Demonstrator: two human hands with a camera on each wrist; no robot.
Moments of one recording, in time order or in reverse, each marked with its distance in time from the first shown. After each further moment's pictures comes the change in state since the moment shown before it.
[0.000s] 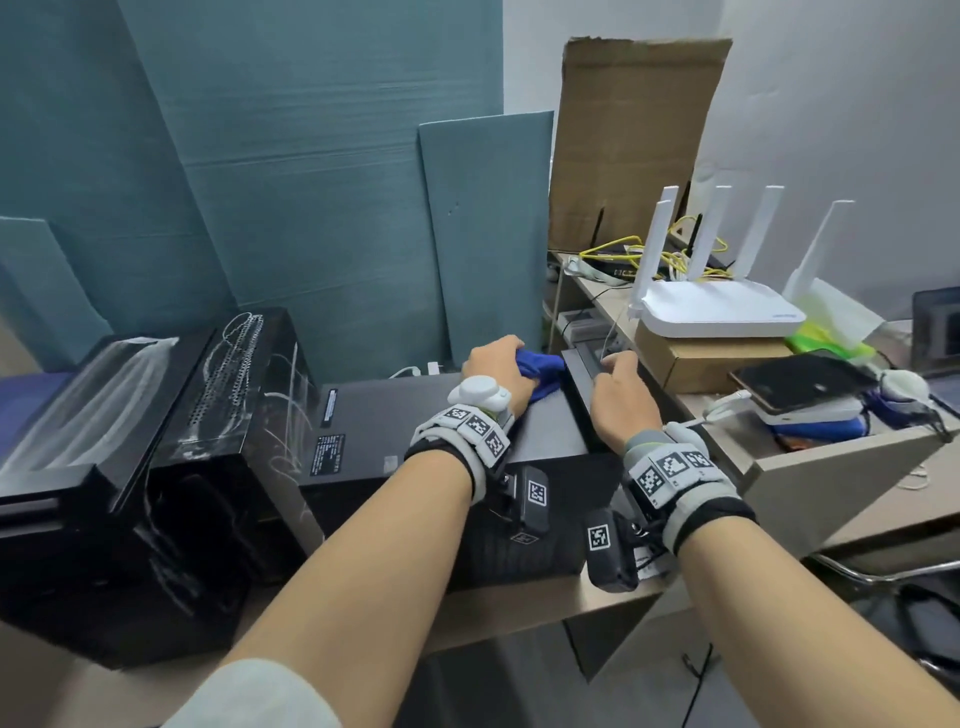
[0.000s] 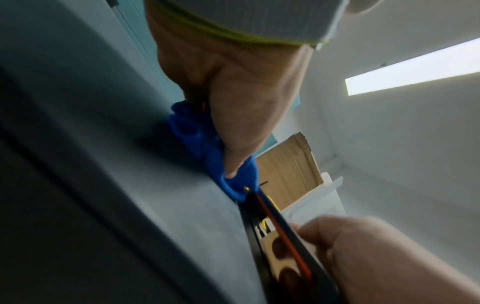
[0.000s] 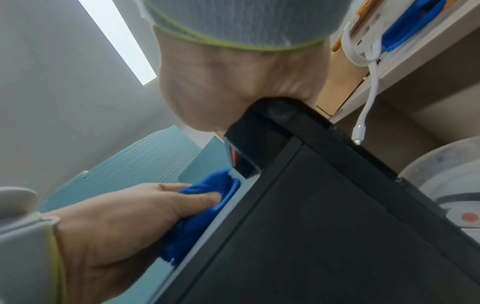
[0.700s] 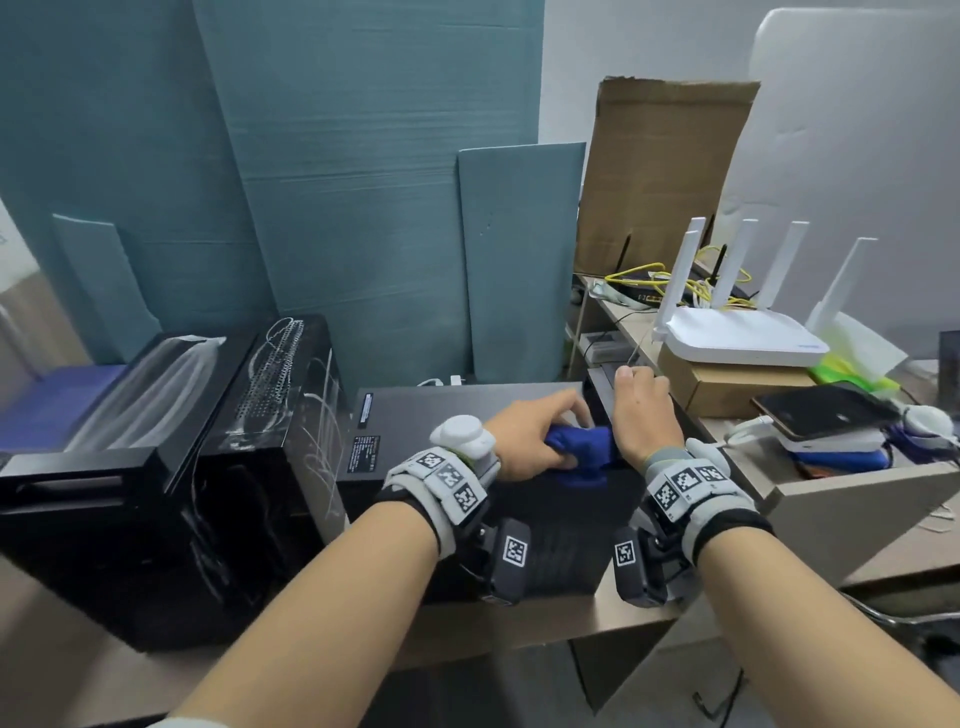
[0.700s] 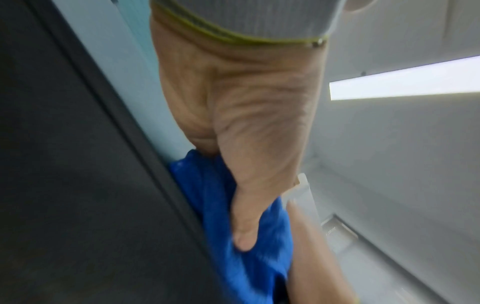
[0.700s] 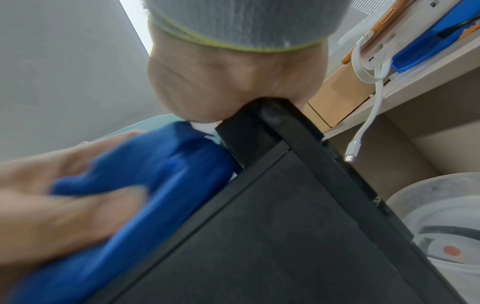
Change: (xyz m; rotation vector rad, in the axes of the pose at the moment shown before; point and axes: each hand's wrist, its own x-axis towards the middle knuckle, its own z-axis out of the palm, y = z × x) left_hand -0.054 -0.028 -0.024 -0.156 -0.431 0.395; right_hand -0.003 -0.004 0.007 -0.275 0.056 -0.222
